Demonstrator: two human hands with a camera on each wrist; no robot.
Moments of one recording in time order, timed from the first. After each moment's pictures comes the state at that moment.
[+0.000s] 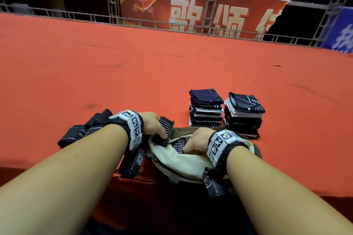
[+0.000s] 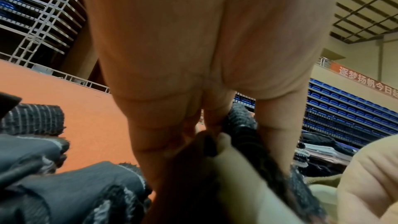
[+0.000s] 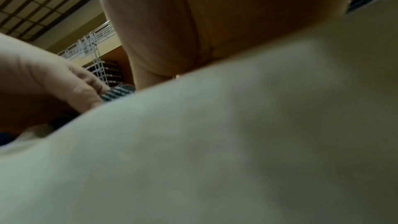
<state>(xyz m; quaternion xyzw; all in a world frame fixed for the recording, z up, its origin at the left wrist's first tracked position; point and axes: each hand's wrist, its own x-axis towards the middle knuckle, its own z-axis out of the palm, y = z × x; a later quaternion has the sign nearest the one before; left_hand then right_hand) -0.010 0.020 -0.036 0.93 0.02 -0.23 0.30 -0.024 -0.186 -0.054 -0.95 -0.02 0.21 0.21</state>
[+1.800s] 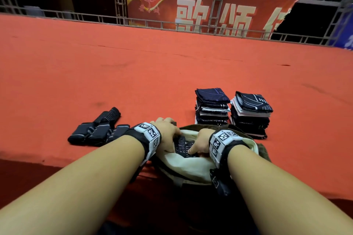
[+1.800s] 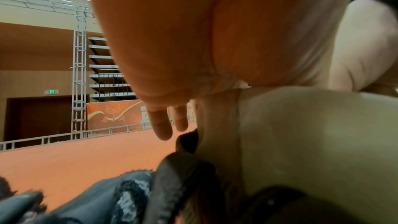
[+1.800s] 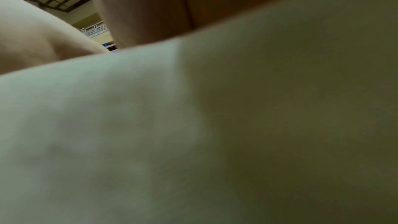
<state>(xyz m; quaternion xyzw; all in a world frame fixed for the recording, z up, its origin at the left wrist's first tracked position) -0.040 -0.017 -0.053 0.98 -0.11 -0.13 -0.01 -0.018 -0.182 -0.065 -0.96 -0.01 0.23 0.14</state>
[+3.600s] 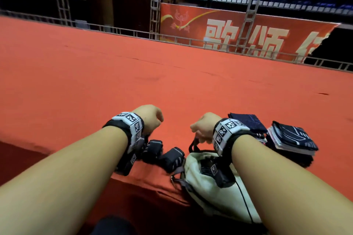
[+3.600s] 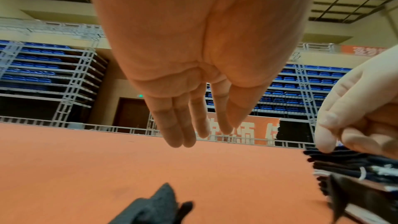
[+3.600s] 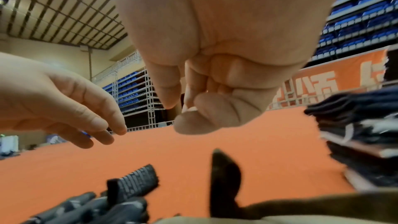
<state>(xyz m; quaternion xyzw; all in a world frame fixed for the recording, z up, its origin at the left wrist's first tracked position) -0.042 0.140 0.016 0.98 0.05 0.00 0.17 0.013 -0.074 0.016 -0.92 -0.05 0.18 0.35</state>
